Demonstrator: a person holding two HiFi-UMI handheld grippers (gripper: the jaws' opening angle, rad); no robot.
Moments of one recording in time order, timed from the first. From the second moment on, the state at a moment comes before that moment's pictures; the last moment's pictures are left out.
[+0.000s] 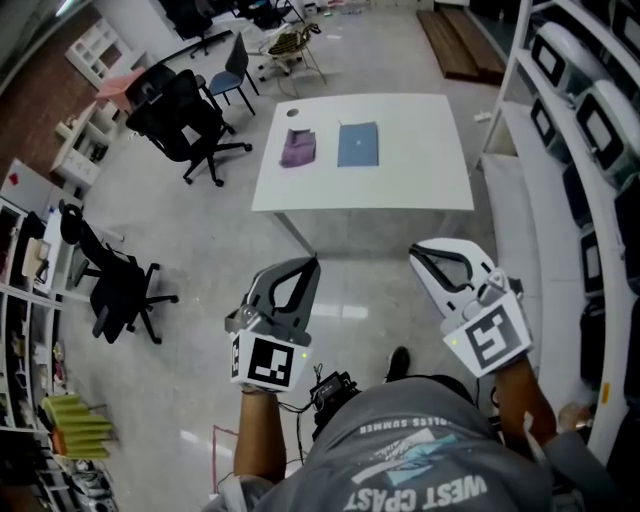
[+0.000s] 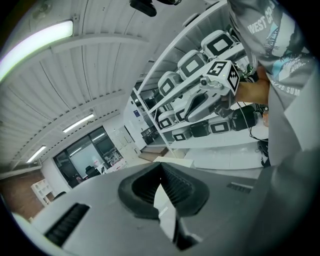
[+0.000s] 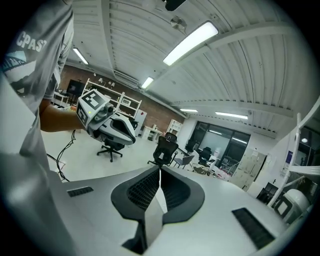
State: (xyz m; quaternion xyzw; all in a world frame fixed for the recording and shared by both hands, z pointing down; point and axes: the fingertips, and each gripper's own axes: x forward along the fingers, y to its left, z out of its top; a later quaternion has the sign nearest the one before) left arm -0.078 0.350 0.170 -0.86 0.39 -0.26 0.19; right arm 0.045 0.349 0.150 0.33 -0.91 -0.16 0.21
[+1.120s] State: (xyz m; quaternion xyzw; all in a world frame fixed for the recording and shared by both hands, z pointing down) left arm -0.079 0.159 0.176 -0.88 0.36 -0.24 0.19; right arm 0.044 0.170 0.162 0.35 -0.90 -0.14 0.23
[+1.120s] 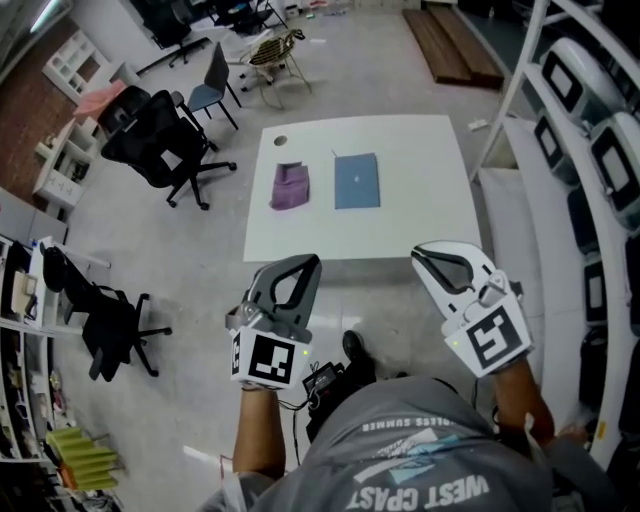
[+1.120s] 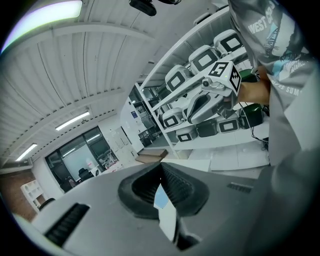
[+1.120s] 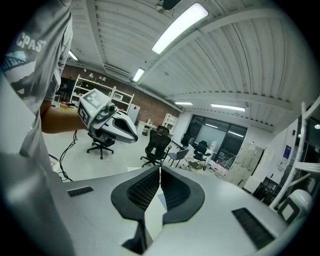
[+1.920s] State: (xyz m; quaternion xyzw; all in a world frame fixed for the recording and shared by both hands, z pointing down) left arm -0.124 0.019 0.190 -0.90 0.32 -0.22 0.18; right arm 0.002 0.048 0.168 0.39 -0.87 -0.12 0.26
